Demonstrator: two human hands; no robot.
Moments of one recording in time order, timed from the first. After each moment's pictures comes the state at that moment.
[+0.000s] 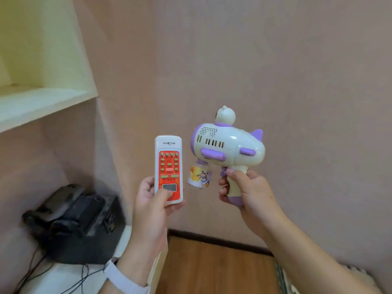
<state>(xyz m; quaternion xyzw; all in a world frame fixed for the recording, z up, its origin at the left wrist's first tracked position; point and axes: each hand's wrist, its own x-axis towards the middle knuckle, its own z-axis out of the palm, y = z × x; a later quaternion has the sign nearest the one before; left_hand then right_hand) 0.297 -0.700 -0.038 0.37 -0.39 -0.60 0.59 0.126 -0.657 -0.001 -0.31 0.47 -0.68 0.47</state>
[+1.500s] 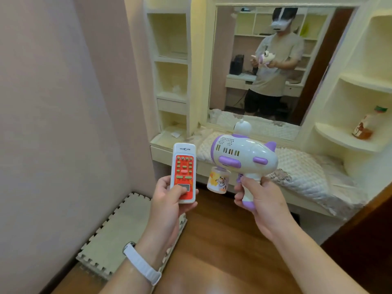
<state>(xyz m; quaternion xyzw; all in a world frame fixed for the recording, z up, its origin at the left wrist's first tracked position) -0.186 -0.173 -0.086 0.07 -0.56 -0.83 -0.03 -0.164 0.020 -0.064 0.14 0.62 -0.77 -0.08</state>
